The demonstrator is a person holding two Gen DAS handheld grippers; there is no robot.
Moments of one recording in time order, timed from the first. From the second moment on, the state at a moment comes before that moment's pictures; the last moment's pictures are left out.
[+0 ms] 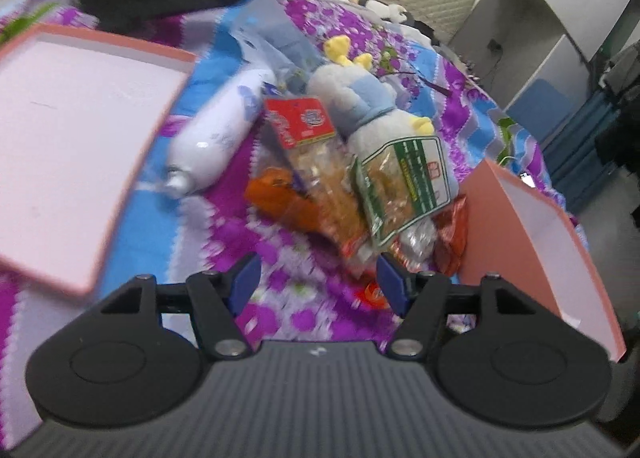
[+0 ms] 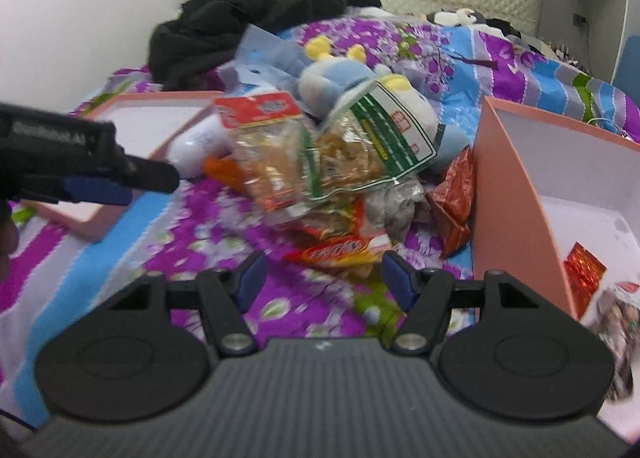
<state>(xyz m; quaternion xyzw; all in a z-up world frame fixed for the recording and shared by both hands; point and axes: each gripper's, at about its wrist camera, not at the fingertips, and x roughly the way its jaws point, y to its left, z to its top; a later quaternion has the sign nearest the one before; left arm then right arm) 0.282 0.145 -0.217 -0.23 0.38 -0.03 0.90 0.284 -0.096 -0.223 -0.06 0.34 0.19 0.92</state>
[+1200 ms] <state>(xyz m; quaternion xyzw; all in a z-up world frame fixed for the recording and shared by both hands) 0.272 0.130 -0.219 -0.35 0.38 -0.07 0.85 0.273 -0.131 -0.218 0.06 0.39 0.18 0.90</state>
